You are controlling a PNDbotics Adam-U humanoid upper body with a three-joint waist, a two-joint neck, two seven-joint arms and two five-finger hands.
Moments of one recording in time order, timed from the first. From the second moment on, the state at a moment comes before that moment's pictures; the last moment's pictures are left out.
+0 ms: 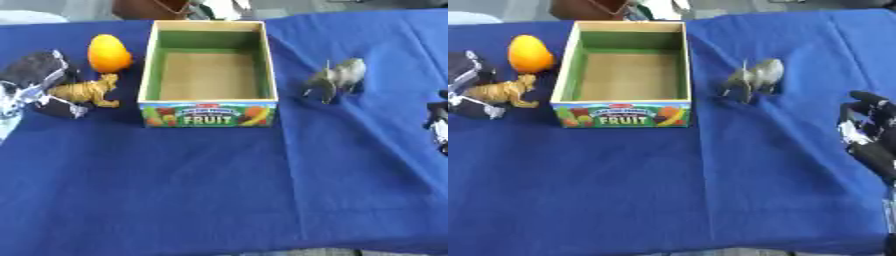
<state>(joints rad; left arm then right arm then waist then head) -0.56 0.78 -0.21 -1.27 -0.80 -0.06 -0.15 -0.30 -0.23 -0.23 -1.51 0.09 -0.24 0.20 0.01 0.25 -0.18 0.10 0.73</state>
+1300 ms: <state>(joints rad) -0.60 0.84 -0.17 -1.46 -0.75 -0.01 -0.09 -0.30 -0.23 -0.23 -1.51 0.09 -0.24 0.20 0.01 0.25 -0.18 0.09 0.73</state>
